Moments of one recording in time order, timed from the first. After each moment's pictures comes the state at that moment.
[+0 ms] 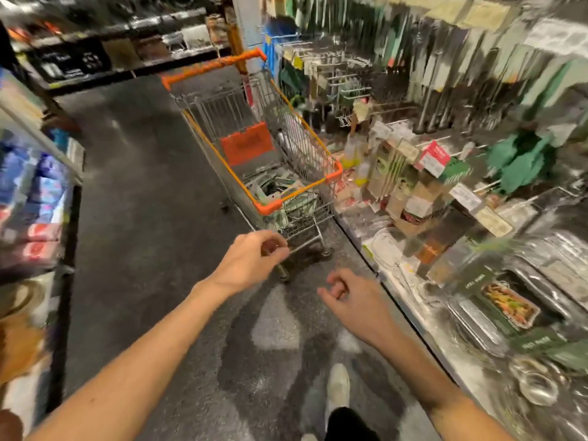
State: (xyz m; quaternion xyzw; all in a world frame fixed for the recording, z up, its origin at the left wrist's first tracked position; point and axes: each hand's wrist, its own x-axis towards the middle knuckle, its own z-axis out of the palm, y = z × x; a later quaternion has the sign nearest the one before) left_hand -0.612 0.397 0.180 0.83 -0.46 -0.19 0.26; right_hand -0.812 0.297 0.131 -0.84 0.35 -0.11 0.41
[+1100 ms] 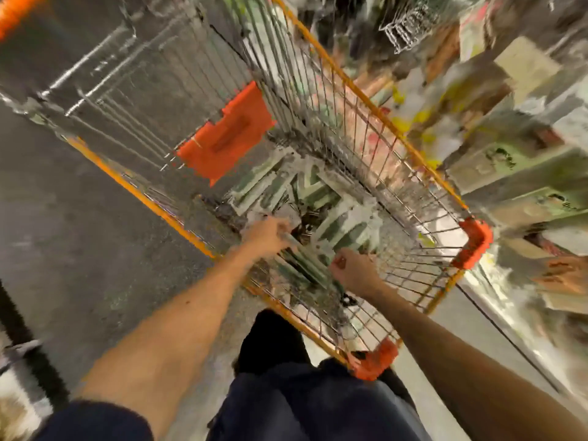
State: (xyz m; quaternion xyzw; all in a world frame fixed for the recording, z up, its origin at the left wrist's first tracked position) left_hand -0.073 0.041 -0.077 0.77 -0.39 -0.51 0.03; right_hand -0.287 0.005 -0.073 -0.70 0.52 0.15 0.46
